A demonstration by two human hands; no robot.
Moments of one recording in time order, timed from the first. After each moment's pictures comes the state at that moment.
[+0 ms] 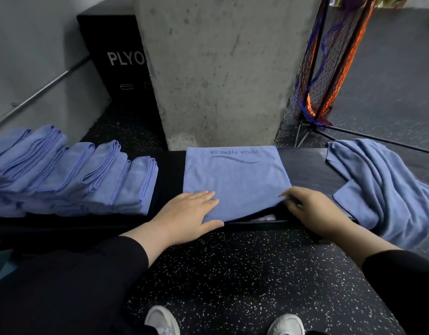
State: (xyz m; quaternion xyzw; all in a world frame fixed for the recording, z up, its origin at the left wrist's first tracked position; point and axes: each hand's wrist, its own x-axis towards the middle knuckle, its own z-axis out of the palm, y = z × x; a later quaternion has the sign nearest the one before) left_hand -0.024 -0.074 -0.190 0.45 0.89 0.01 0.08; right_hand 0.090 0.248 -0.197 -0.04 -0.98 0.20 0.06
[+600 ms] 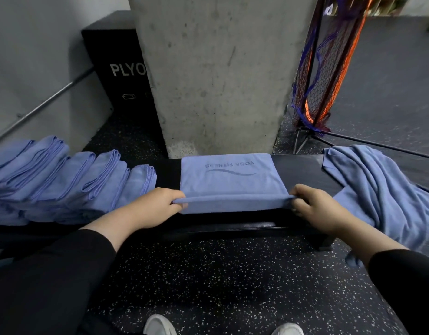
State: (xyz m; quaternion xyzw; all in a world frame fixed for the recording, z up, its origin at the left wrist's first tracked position) left_hand -0.061 -0.109 -0.151 0.29 0.92 0.17 0.18; right_hand 0.091 0.258 -0.165 -0.12 -0.95 0.29 0.00
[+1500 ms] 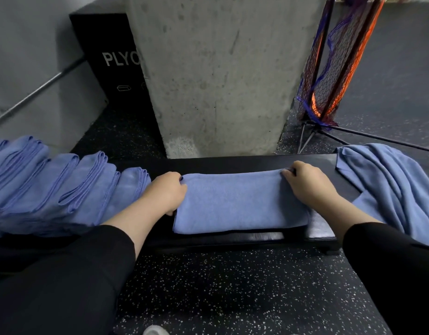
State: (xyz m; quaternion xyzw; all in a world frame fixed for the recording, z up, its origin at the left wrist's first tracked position) left_hand -0.108 -0.053 -0.163 0.11 0.97 0.17 0.15; right_hand -0.008 0.262 -0.180 -0.26 -0.94 0.20 0.05
